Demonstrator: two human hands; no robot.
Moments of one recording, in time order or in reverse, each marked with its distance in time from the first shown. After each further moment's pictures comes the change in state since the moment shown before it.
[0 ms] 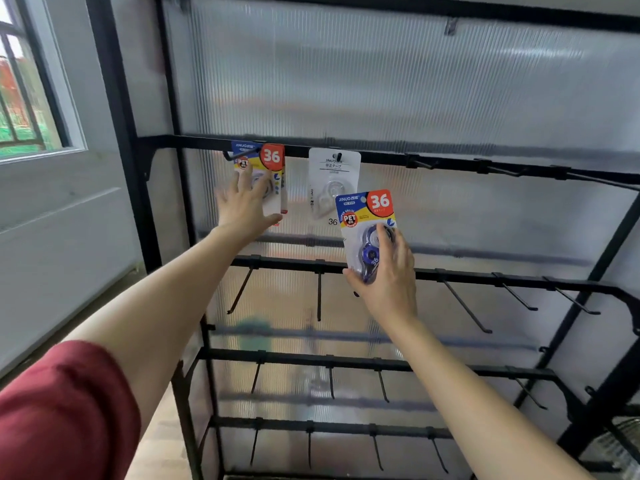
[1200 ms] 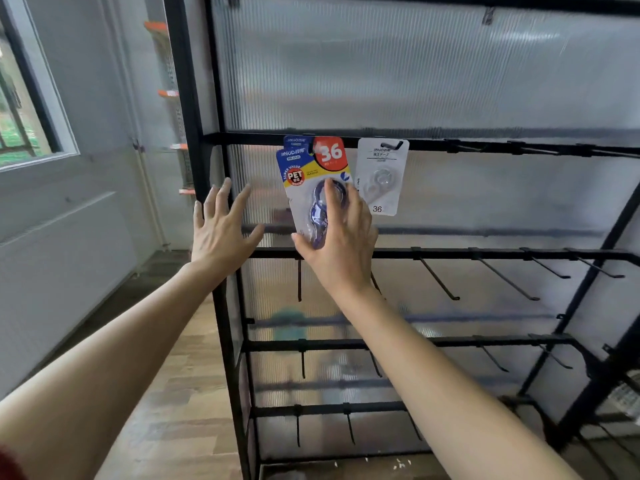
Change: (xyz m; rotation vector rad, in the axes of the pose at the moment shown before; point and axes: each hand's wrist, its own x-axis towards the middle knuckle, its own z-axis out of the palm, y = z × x) left_hand -0.072 -0.130 -0.037 -0.087 0.120 0.079; right_hand -0.013 -0.181 0.061 -0.034 0.170 -0.112
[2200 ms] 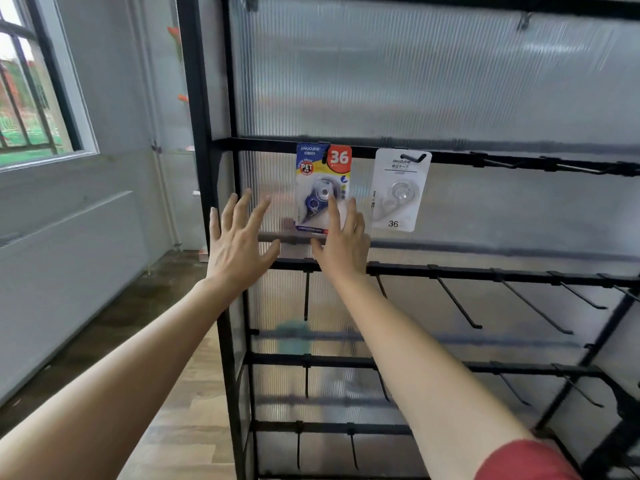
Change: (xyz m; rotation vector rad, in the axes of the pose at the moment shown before) left_hand 0.008 0.004 0.023 0.007 0.055 0.045; right_hand 0.048 0.045 0.086 -0.186 -0.298 0.069
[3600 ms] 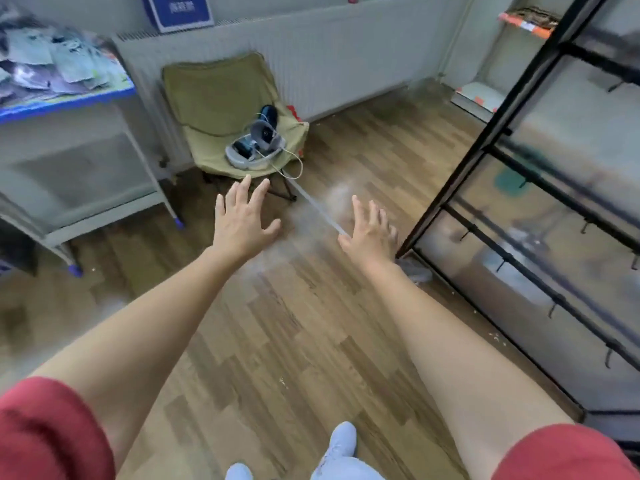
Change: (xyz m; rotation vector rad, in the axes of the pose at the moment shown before) left_hand -0.647 0.076 -0.319 0.367 -0.311 -1.005; right_hand -0.586 -0.131 -0.127 0.143 -0.844 -0.577
